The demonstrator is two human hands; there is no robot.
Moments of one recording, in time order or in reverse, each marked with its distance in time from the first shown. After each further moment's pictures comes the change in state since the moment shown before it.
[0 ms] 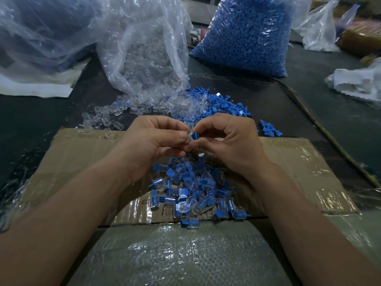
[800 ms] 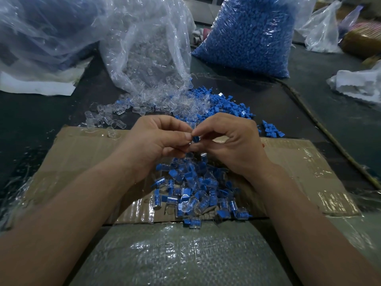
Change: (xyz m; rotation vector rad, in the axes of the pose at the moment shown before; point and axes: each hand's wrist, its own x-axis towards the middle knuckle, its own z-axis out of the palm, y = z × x) left_hand -0.001 0.000 0.003 0.063 0.078 0.005; right_hand 0.001 0.003 0.004 0.030 -0.007 -0.109
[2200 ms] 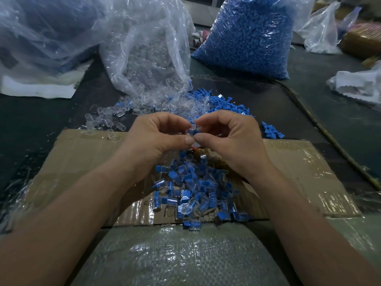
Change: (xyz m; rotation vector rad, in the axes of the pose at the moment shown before) left_hand 0.003 -0.004 -0.003 0.026 0.001 0.123; right_hand 0.004 -0.018 -0.001 0.232 0.060 0.403
